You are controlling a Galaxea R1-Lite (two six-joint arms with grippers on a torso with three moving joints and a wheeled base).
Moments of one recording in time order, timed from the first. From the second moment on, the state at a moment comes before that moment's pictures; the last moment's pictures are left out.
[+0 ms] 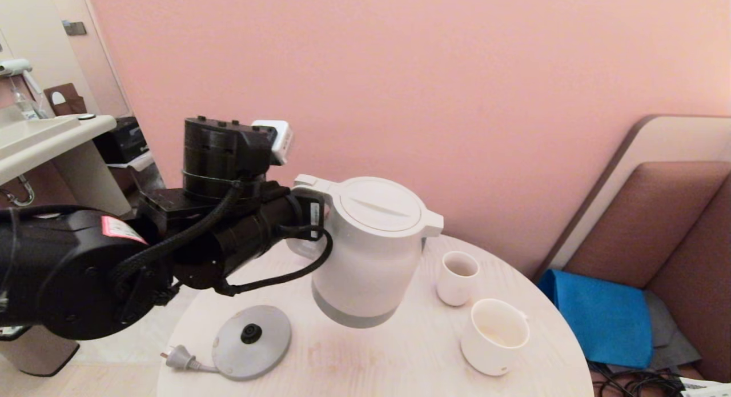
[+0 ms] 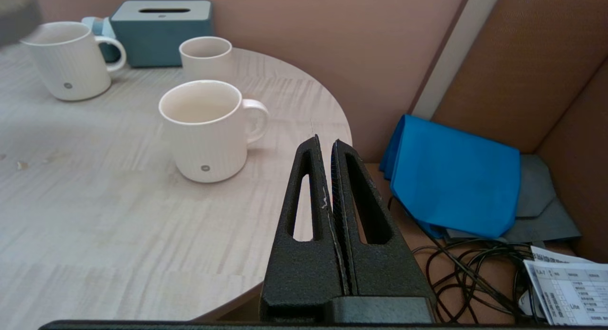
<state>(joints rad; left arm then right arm) -0.67 1.66 -1.04 -0.37 0.37 -0.15 -0.01 0.00 -0.01 0.02 0.01 -0.01</state>
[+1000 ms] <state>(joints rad) -0.85 1.88 -1.11 -0.47 0.48 -0.11 -0.01 0.00 -0.01 0.02 0.01 -0.01</state>
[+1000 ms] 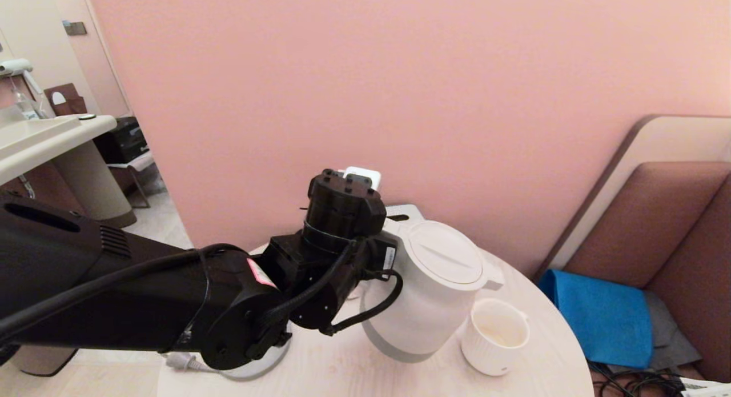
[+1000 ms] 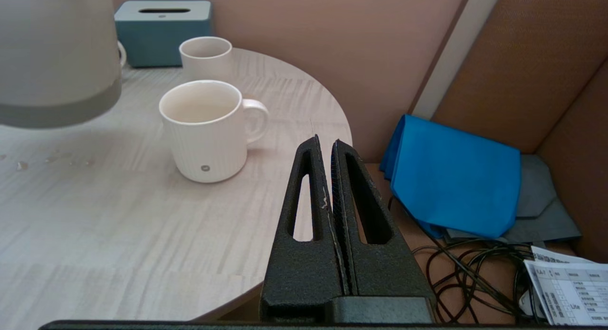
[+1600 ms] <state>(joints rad) -0.85 1.94 -1.23 -0.47 0.51 0.03 -0.01 0.00 -0.01 0.02 0.01 -0.01</state>
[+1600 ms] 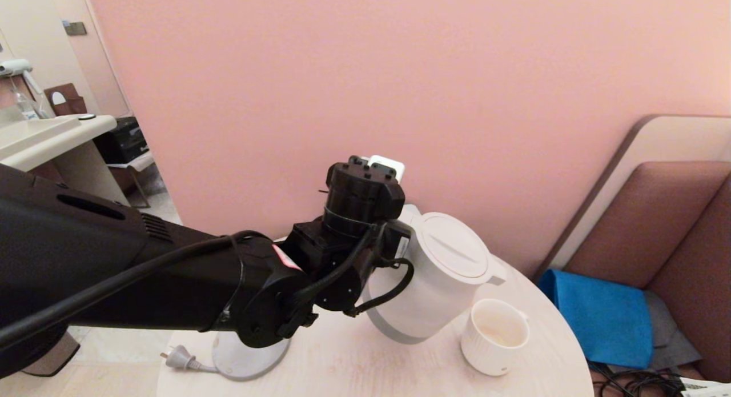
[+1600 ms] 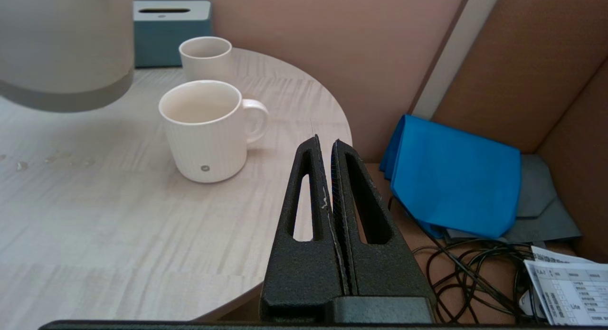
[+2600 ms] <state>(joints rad) -0.87 2.06 -1.41 -0.46 0.51 0.28 -0.01 0.00 -0.01 0.02 0.01 -0.01</state>
